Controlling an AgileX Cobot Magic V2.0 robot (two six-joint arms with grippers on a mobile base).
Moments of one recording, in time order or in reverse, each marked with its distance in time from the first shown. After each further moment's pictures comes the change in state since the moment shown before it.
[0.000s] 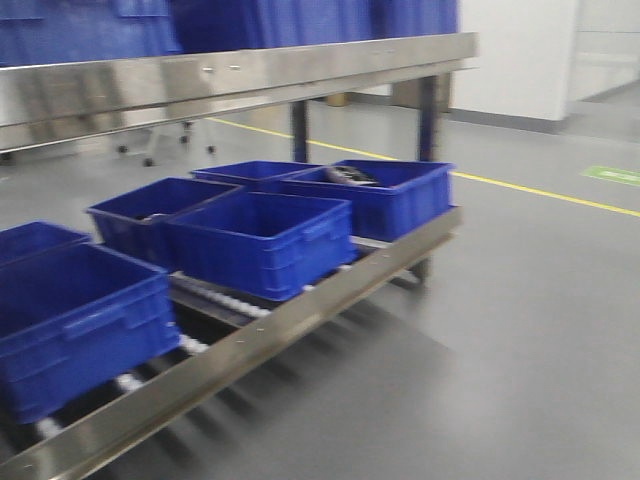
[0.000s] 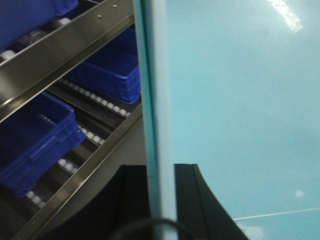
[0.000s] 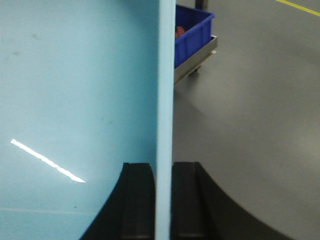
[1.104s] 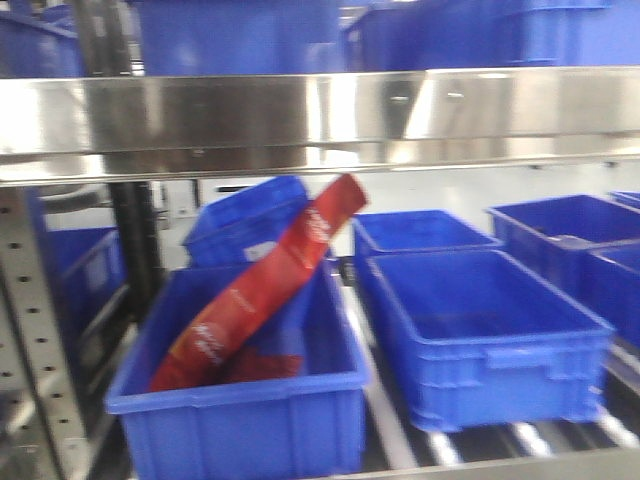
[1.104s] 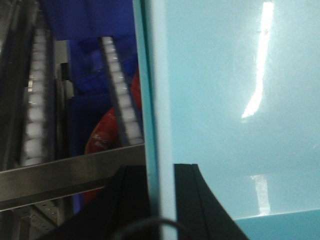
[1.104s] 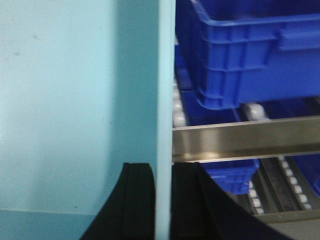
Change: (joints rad) left arm 0.000 0.000 0.000 0.002 0.004 0.000; right arm 0.000 0.000 0.000 0.000 -0.002 0.000
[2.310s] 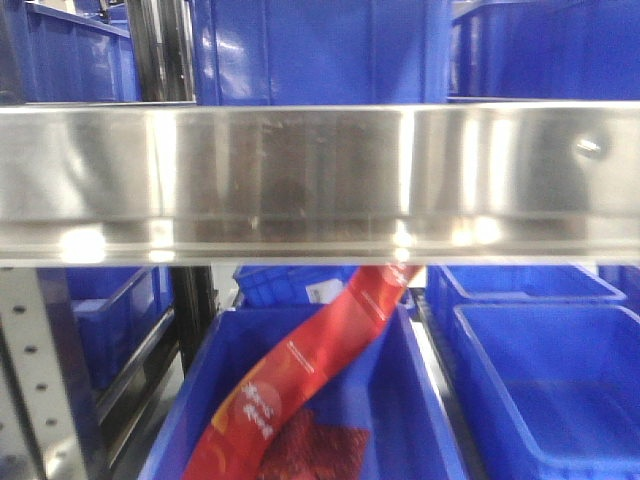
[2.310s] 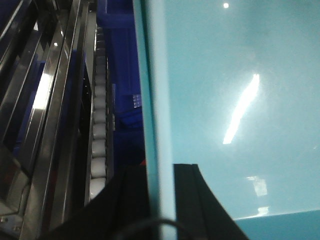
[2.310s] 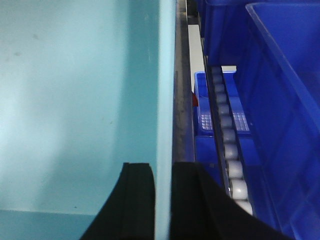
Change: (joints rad) left arm 0.000 0.000 0.000 0.004 0.000 0.000; right arm 0.000 0.000 0.000 0.000 0.000 0.000
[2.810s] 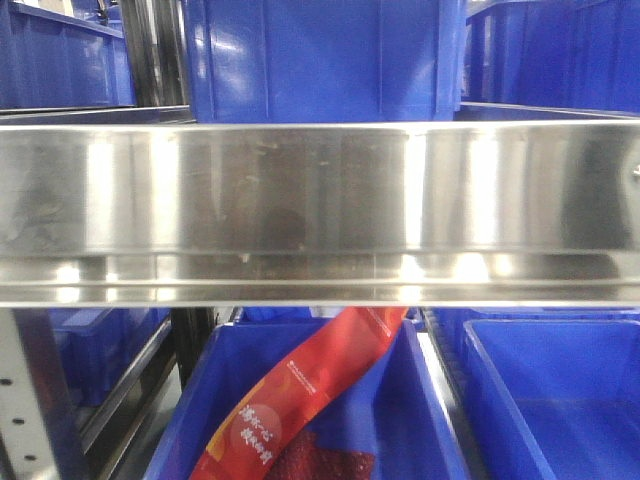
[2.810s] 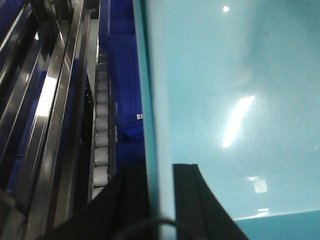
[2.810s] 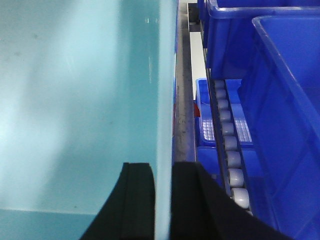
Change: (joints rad) left arm 0.000 0.000 0.000 0.006 -0.002 0.000; right arm 0.000 0.000 0.000 0.000 -0.002 0.000
